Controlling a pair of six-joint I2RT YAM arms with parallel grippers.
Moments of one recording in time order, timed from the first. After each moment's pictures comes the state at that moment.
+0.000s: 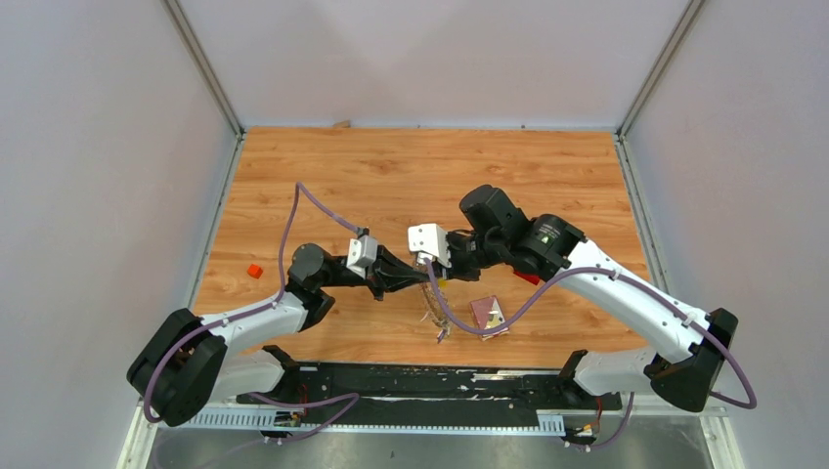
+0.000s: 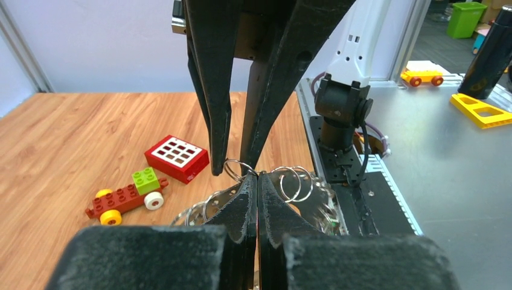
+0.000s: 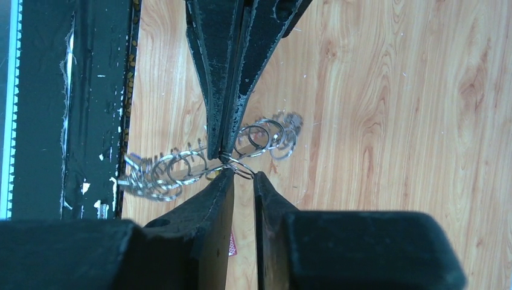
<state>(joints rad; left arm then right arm) -0.66 1.17 0.39 1.10 0.93 -0.24 0.90 1.28 1.33 -0.84 -0.40 -0.69</state>
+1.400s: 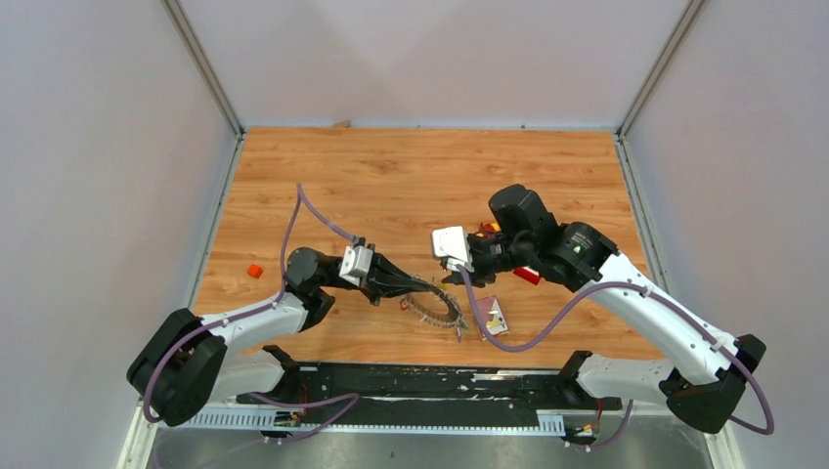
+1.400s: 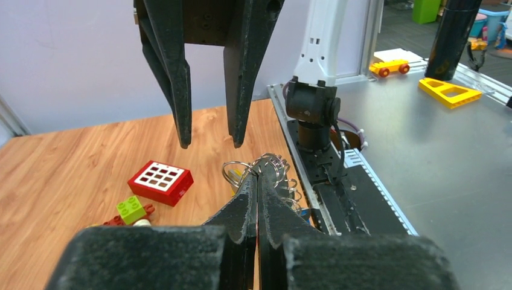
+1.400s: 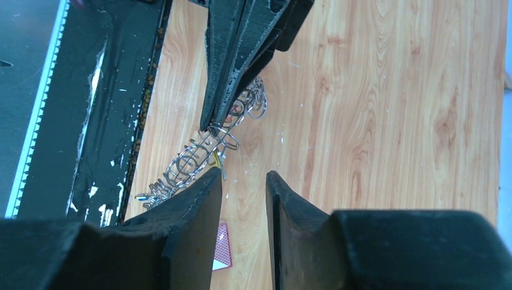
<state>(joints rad) -0.67 1.17 0.39 1.21 1.05 -0.26 0.84 1.15 1.28 -0.82 -0.54 -0.75</state>
